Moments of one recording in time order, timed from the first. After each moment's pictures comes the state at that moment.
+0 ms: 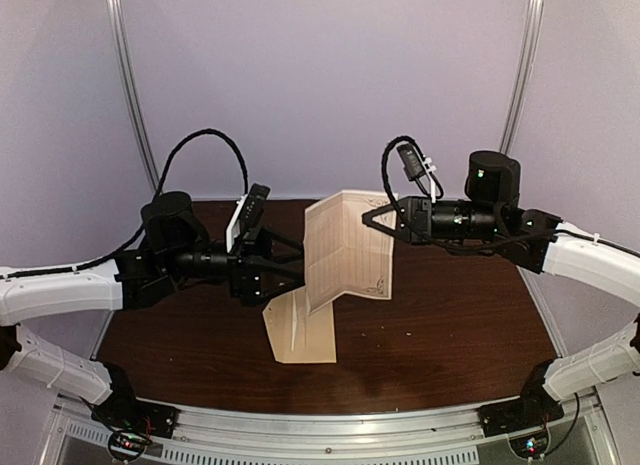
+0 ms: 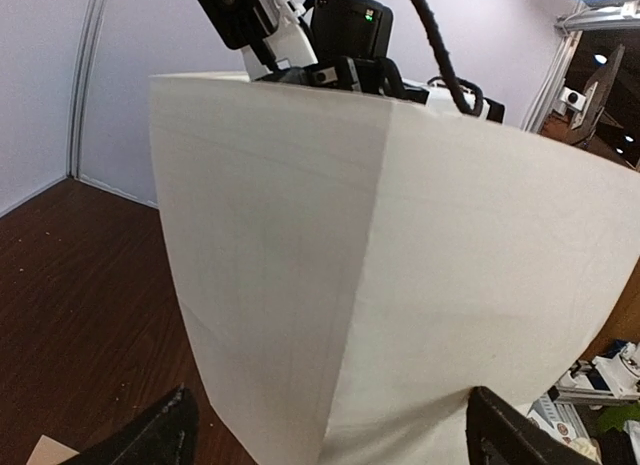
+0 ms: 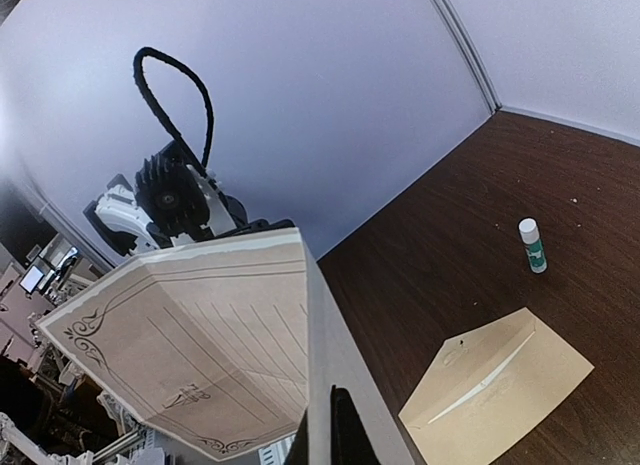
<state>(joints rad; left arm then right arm) -0.88 1.20 0.80 0.37 0.71 -0.32 0.73 1.22 1.04 0.03 -0.62 0.52</state>
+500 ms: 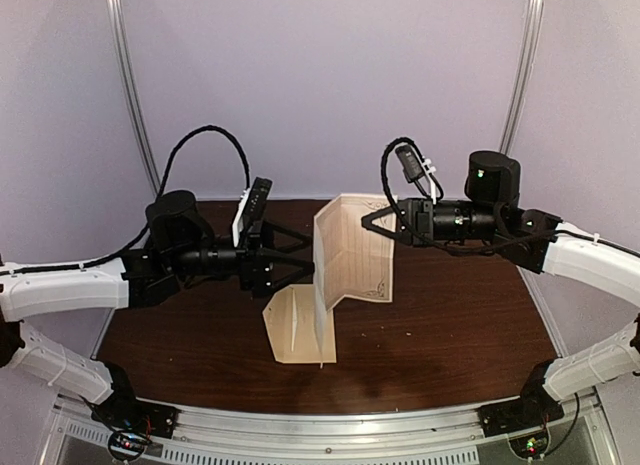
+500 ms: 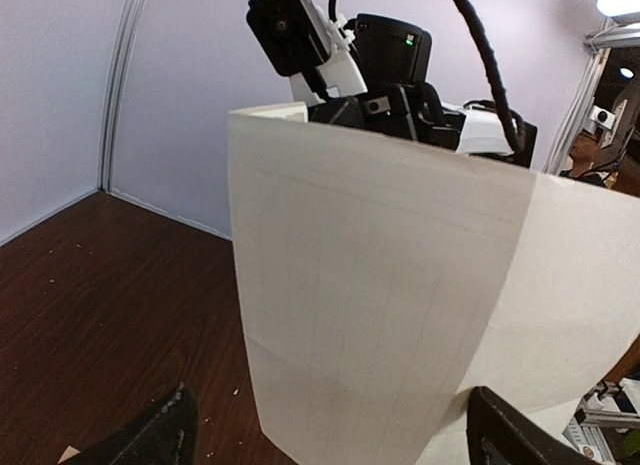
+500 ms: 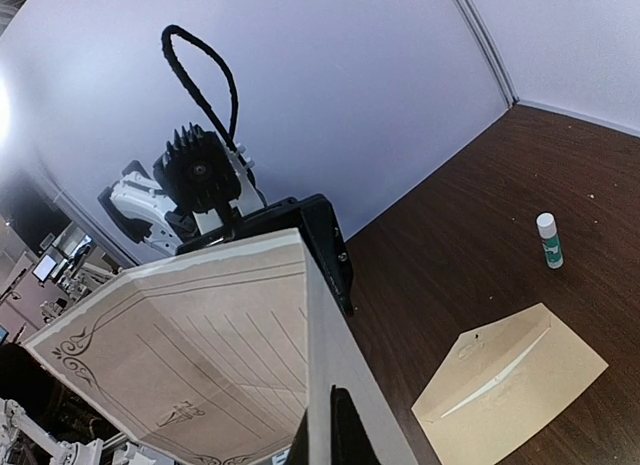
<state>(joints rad) -0.89 1.24 0.80 0.43 0.62 -0.32 0.74 1.22 1.04 0.03 -0.67 0.52</state>
